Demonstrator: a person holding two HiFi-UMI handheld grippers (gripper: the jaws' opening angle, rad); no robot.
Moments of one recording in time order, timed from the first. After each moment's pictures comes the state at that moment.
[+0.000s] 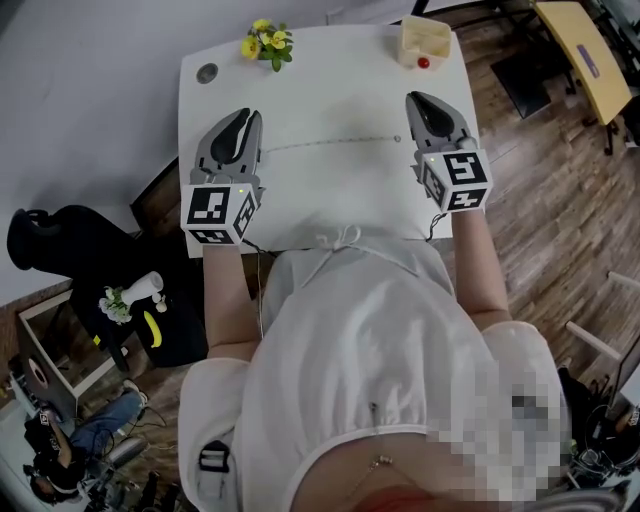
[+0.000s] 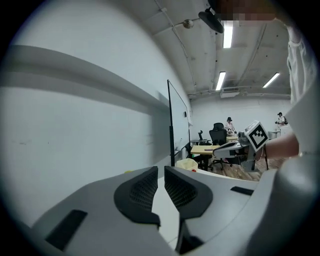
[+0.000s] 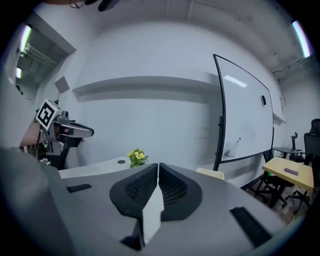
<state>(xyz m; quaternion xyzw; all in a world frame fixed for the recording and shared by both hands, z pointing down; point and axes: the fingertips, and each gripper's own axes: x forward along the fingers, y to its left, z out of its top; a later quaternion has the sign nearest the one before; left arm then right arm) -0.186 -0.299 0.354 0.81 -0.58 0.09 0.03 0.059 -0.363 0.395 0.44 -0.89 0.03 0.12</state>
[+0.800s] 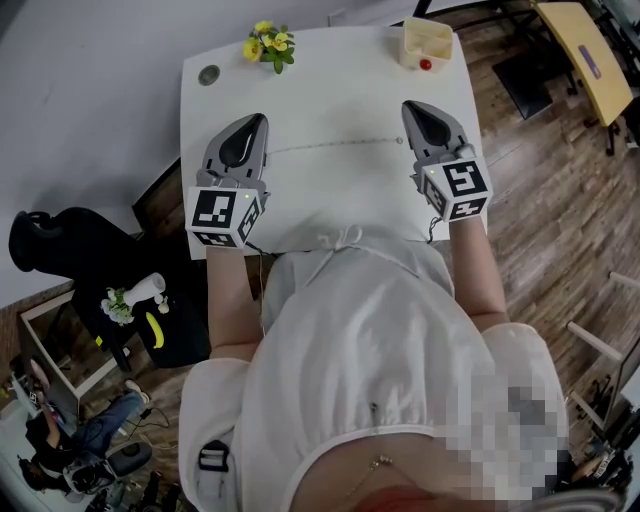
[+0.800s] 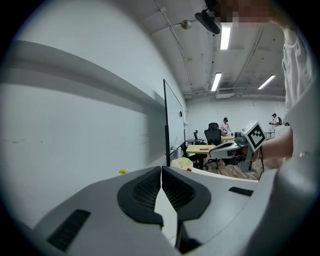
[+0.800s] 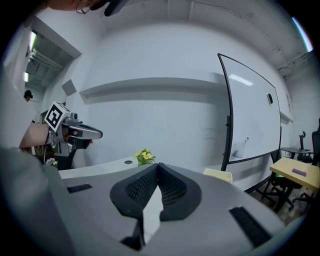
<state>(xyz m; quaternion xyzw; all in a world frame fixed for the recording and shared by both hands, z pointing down) -0.175 -0.300 0.355 0.83 -0.55 0.10 0.03 0.050 -0.352 0.397 0.40 -0.91 0.03 0.12</state>
